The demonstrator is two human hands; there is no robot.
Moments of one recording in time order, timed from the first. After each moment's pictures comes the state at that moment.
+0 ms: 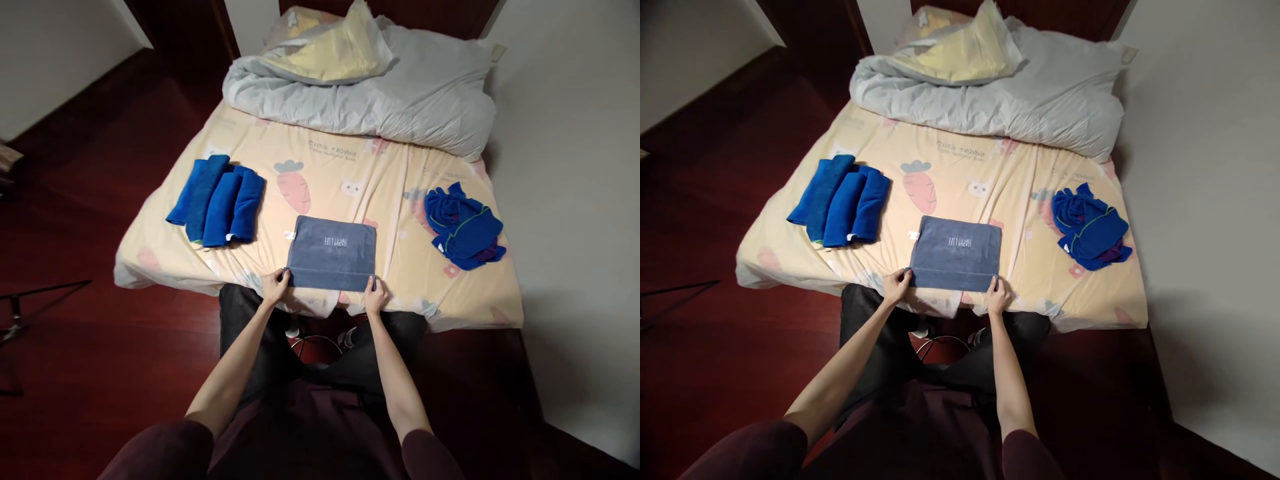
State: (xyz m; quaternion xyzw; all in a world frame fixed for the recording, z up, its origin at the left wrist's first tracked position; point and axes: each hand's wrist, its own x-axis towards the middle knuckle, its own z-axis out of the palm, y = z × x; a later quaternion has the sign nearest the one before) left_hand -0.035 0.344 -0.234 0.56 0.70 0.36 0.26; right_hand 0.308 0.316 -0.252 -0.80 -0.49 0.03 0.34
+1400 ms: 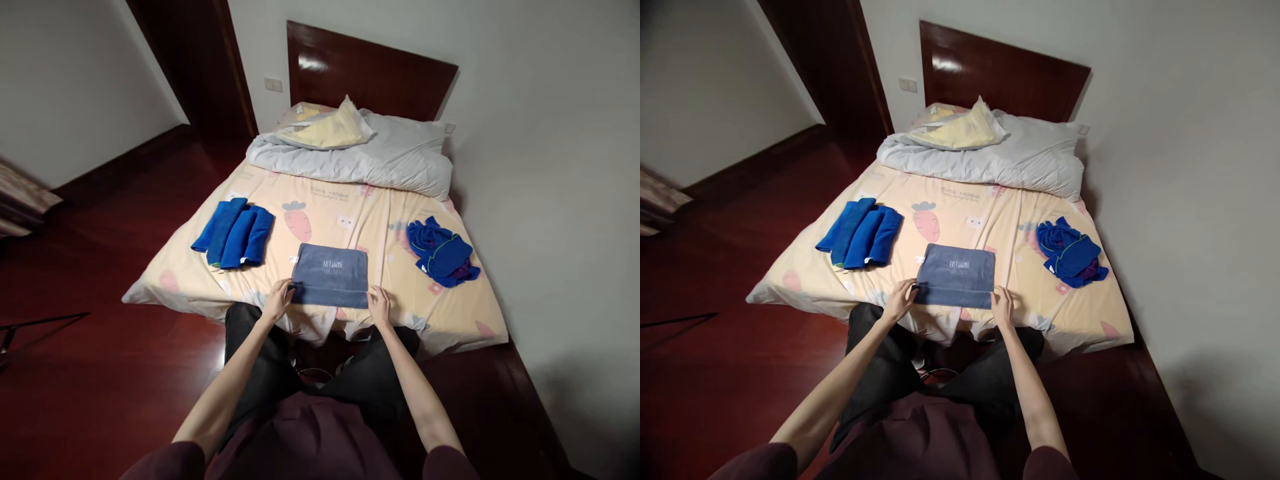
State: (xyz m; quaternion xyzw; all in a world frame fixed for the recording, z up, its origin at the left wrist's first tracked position) left_hand -0.041 0.343 -0.208 0.72 0.55 0.37 0.19; right_hand 0.349 0.320 -0.188 -0.64 -0.63 0.12 0.41
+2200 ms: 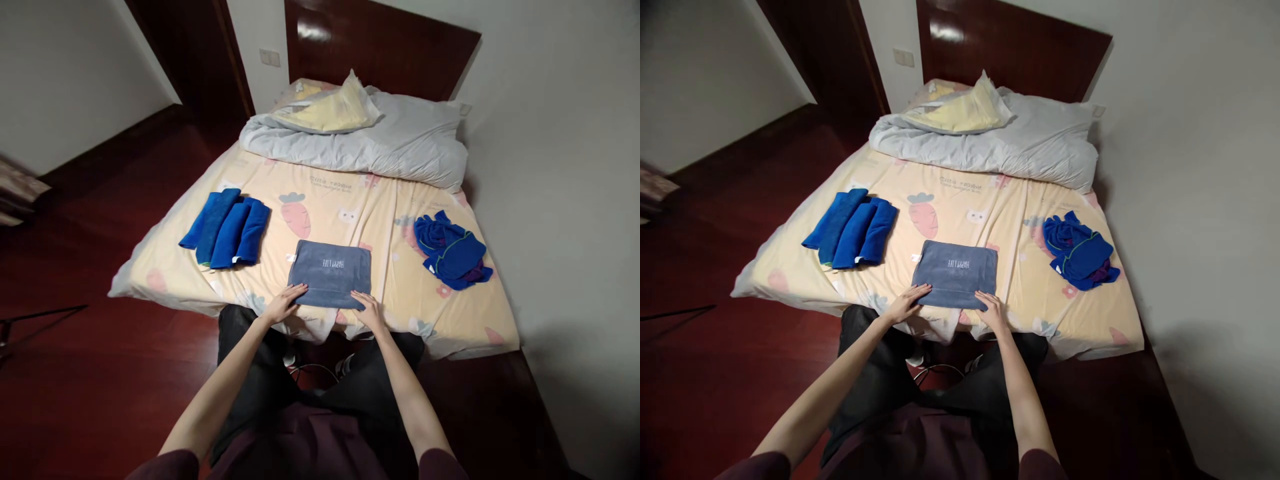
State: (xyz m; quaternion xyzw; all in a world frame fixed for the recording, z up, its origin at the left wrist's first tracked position) left_hand -0.045 0.363 -0.243 0.83 0.40 0.23 0.32; right_hand 0.333 0.331 -0.219 -0.52 -0.76 0.21 0.32
